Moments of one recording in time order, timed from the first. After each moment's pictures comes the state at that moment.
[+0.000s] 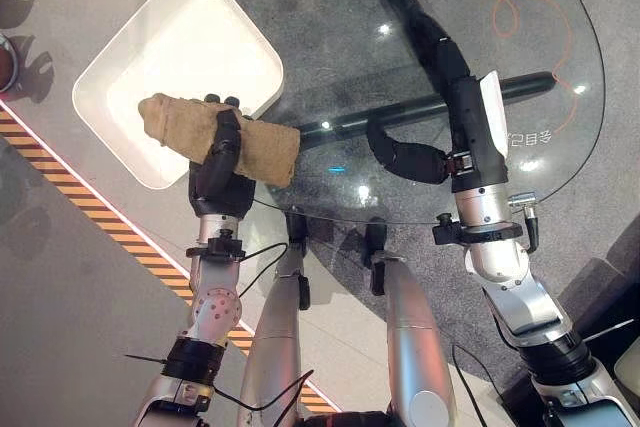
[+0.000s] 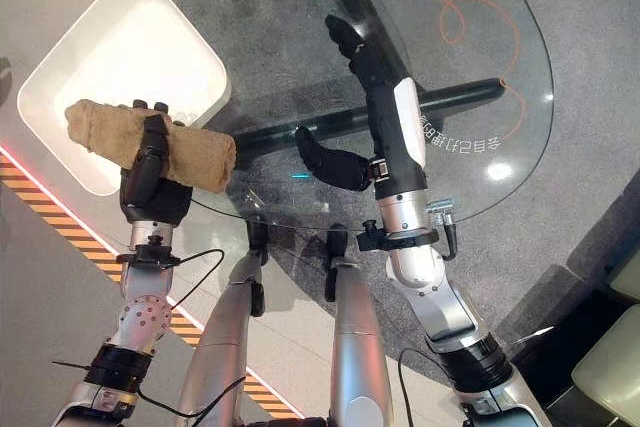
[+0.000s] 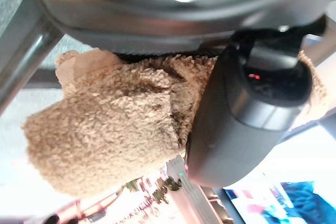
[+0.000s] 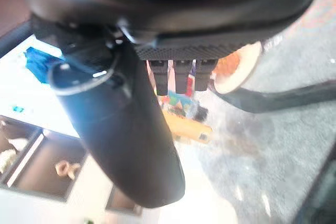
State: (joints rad) left arm -0.29 0.29 -0.11 0.14 -1.22 -0.41 -0.21; right arm -0.36 -0.51 0.28 -0.24 -0.10 -0.12 -0.28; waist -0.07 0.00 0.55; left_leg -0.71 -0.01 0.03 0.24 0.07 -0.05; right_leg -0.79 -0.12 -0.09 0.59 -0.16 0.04
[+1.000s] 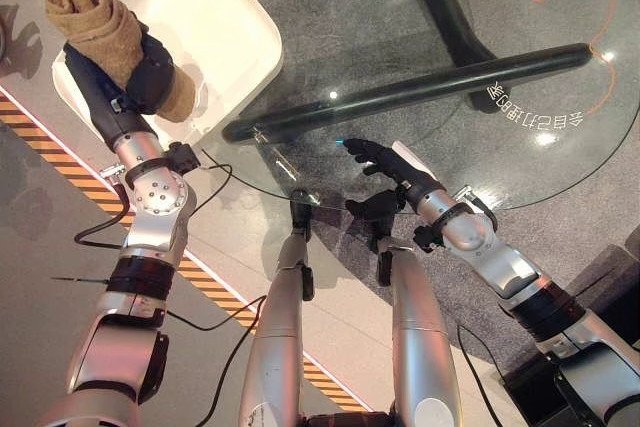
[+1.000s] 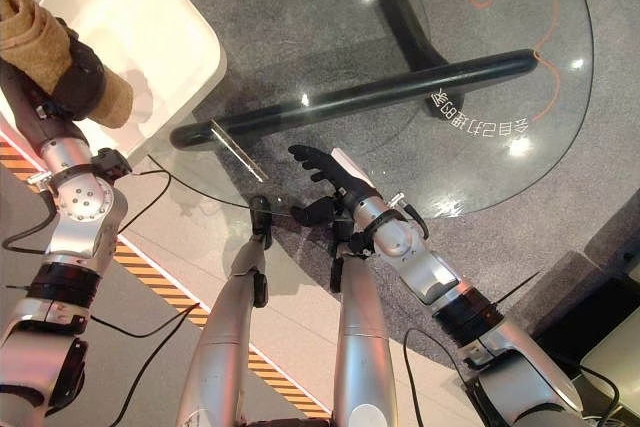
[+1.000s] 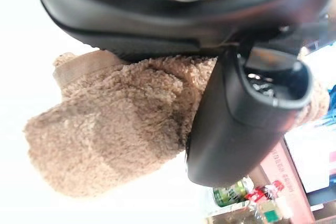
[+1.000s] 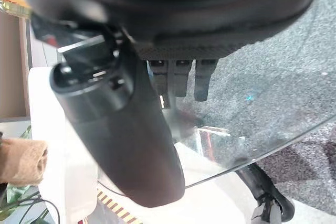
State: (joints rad) left arm -0.74 0.59 -0.16 0.49 -0.30 -0.33 0.73; right arm -0.63 -0.64 0.59 0.08 0.20 0.18 -0.02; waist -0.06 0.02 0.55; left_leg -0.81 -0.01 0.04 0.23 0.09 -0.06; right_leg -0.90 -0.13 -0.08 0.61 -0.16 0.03
